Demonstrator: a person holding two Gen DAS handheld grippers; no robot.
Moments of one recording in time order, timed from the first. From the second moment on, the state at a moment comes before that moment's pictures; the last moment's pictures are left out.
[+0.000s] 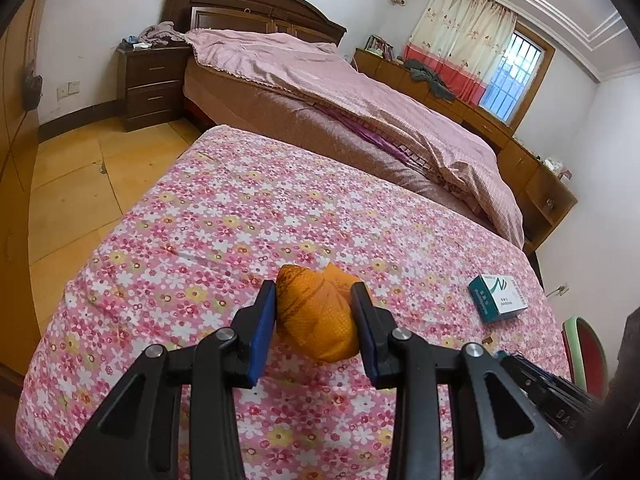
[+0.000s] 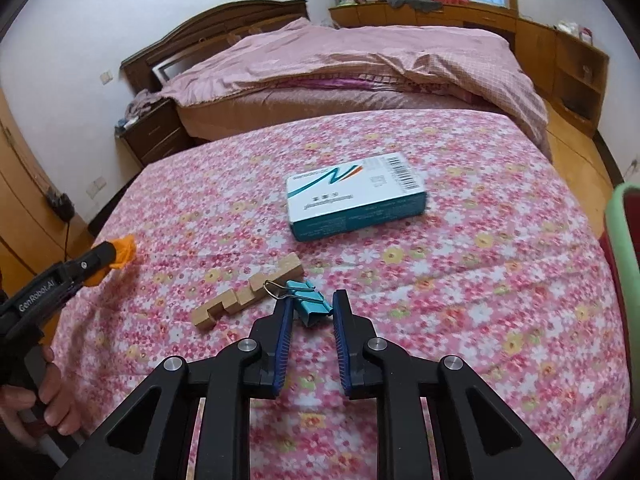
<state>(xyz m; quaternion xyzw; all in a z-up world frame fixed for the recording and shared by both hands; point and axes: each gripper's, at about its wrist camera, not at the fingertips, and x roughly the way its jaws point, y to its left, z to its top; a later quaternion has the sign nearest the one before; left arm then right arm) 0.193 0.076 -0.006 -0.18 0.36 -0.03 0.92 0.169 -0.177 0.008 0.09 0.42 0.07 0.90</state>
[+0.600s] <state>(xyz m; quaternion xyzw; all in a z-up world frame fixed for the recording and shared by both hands) 0.181 0.055 0.000 -0.14 0.34 -0.04 0.93 0.078 -0.253 0.034 0.15 0.39 -0.01 0.91</state>
